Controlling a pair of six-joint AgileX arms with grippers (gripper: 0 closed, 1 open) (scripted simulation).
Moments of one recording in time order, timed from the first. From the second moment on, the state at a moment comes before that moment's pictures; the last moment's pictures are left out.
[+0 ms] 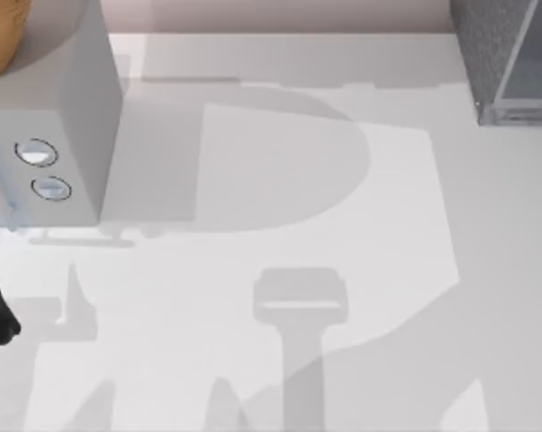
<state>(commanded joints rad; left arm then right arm) 0.00 0.00 0.00 0.00 0.00 0.00 -0.24 2.29 1.31 0.97 -0.23 0.01</state>
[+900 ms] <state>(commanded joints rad) 0.00 0.00 0.00 0.00 0.00 0.00 -0.22 2.38 1.49 0.88 -0.21 0.01</state>
